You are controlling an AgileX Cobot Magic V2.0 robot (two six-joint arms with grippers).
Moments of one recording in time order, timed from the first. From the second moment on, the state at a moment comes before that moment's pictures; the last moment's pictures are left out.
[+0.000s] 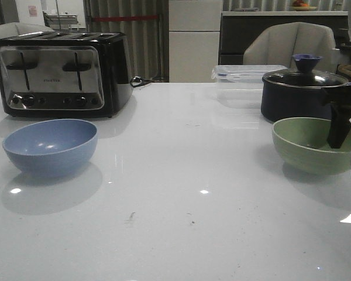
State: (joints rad) left arm -0.10 0.70 -0.60 -0.01 0.56 0.01; right arm -0.07 1.92 -1.32 0.16 0.75 -0.07
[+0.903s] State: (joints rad) left arm -0.10 0.70 -0.60 -0.01 0.56 0.01; right arm 0.38 1.81 -1.36 0.20 0.82 -0.10
